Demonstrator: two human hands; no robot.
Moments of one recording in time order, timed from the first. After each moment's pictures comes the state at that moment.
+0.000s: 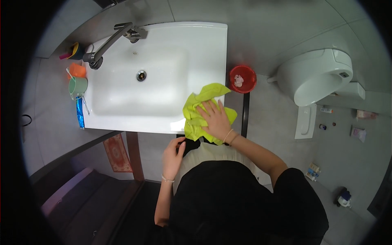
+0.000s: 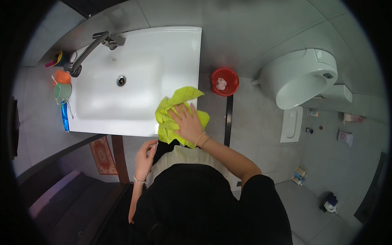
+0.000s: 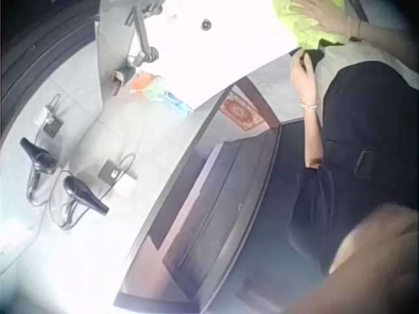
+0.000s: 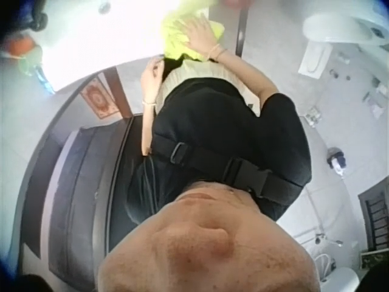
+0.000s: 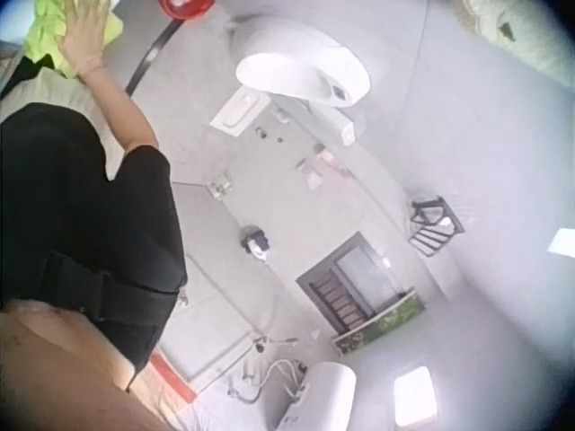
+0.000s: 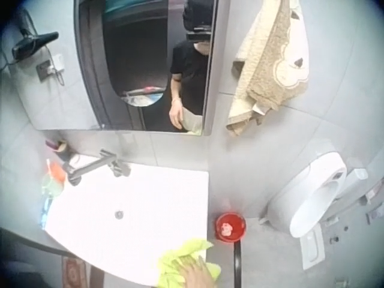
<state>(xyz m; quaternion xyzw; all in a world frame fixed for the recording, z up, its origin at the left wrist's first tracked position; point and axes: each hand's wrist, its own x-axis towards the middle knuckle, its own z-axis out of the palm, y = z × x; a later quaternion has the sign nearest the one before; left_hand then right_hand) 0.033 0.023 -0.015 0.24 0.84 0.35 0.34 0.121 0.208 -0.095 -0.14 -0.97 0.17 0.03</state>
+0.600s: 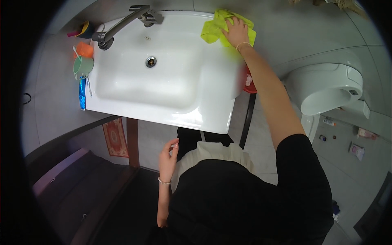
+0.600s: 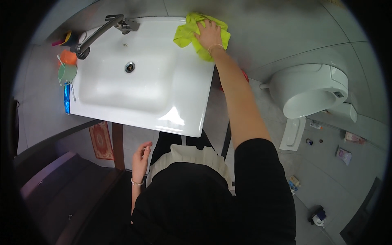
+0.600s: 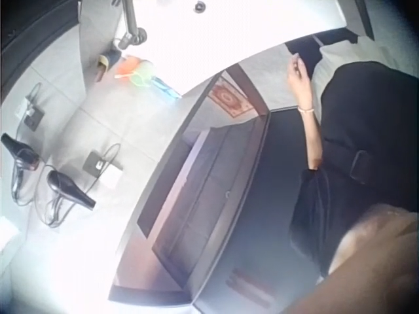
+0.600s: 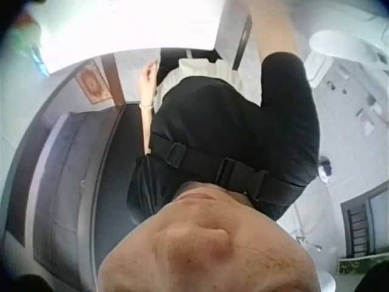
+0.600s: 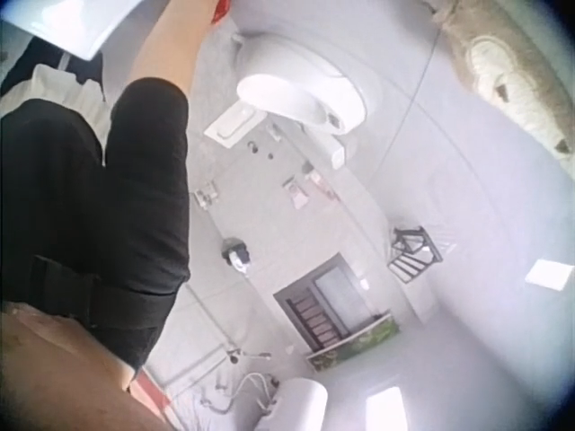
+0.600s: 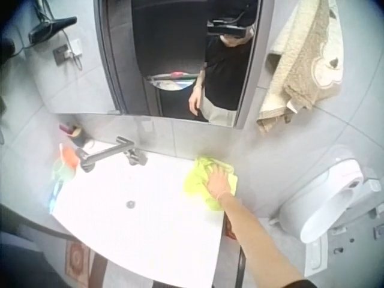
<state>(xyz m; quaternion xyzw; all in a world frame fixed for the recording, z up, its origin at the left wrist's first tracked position) 0.043 -0.021 -0.030 0.11 0.85 0.41 0.32 -0.066 0.445 -0.133 -0.21 -0.95 -0.08 0.20</state>
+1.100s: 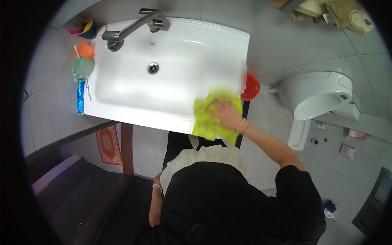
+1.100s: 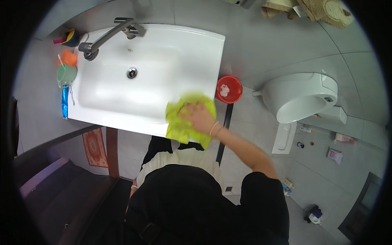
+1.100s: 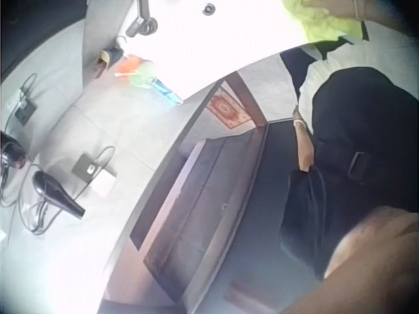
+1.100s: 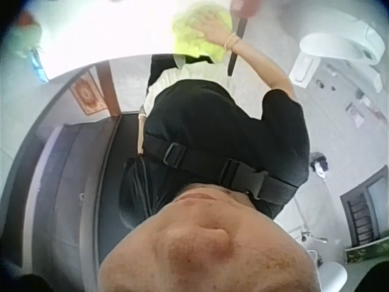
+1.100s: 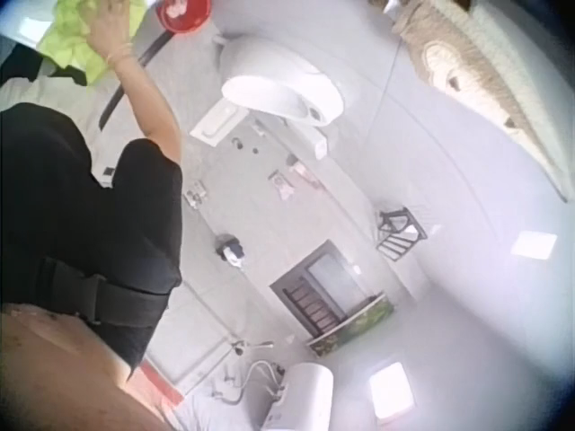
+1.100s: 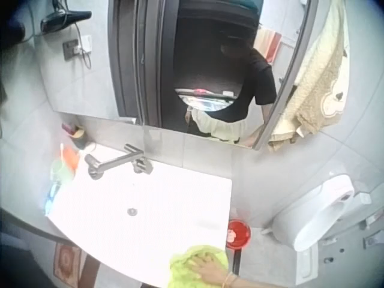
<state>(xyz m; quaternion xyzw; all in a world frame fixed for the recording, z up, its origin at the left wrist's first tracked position) 0.091 -0.330 -0.282 -0.21 0.78 0.36 0.47 0.085 0.242 -0.104 0.06 -0.99 0.11 0.02</state>
